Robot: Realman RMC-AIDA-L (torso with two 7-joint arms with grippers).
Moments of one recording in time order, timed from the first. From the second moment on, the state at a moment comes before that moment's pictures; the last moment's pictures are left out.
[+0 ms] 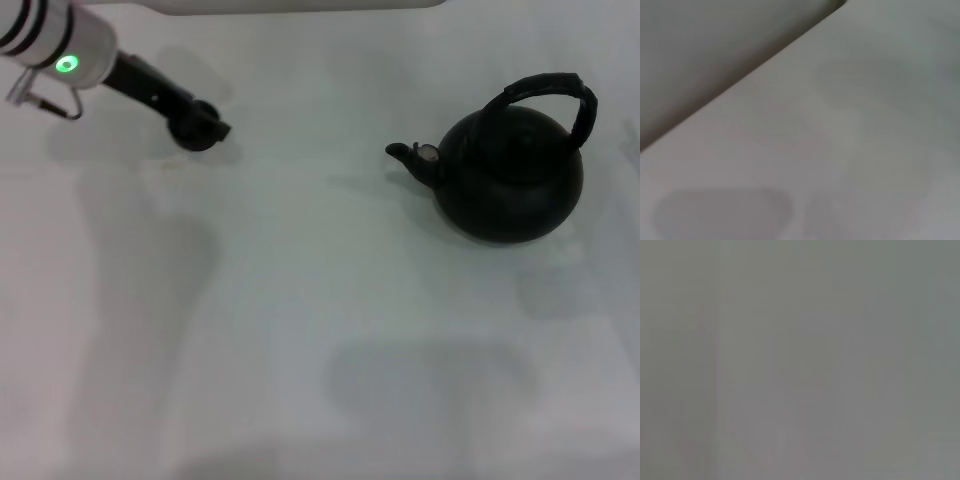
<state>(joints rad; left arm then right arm) -1.25 -2.07 2.85 -0.52 0.39 1.15 -1.73 0.26 2.02 -1.66 -0.13 0.11 -1.34 0.30</state>
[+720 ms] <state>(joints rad) -1.34 -2.08 2.85 -0.22 0.53 1.14 -1.72 0.27 2.02 -1.66 -0.13 0.11 -1.33 0.30</state>
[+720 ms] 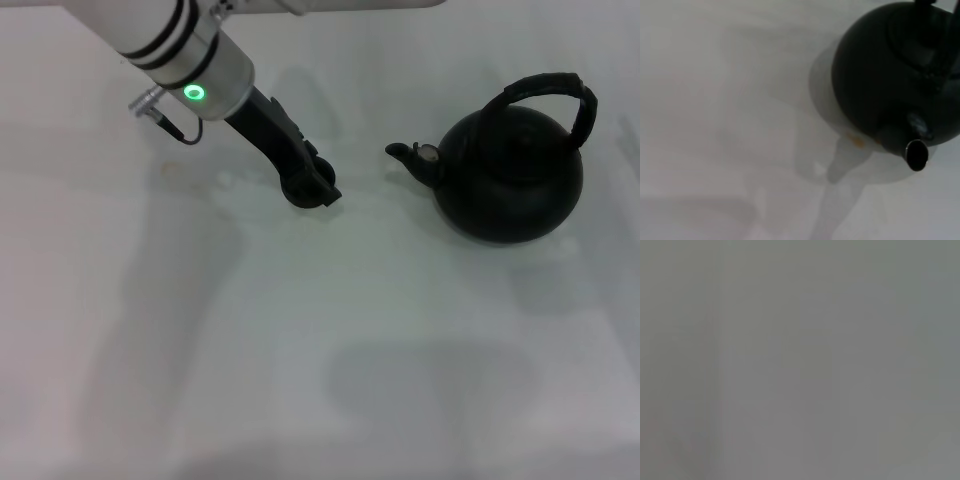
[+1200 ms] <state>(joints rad) -1.33 -2.08 2.85 -0.11 0.61 1.04 -1.72 0.27 2.02 -1.66 -0.14 0.11 -1.33 0.30</state>
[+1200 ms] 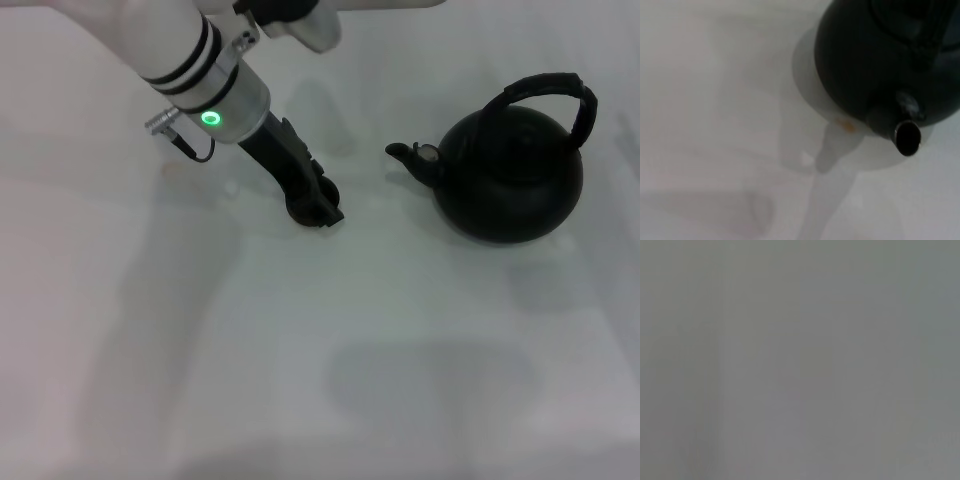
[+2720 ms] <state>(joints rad) -1.35 -2.07 2.85 -0.09 0.63 1.01 -1.75 0.27 2.02 -1.66 -0.14 0.14 -1.33 0.30</state>
